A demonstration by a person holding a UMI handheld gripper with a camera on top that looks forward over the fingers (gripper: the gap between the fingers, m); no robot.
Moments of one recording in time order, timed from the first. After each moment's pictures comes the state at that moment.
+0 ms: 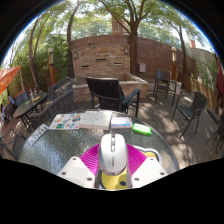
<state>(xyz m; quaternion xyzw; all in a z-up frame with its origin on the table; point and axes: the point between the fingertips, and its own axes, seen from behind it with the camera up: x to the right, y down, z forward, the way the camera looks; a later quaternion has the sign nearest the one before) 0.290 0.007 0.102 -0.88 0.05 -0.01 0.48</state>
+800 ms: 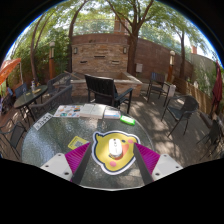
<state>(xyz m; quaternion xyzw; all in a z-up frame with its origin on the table) 0.303 -0.129 0.158 -0.89 0.04 -0.06 0.46</state>
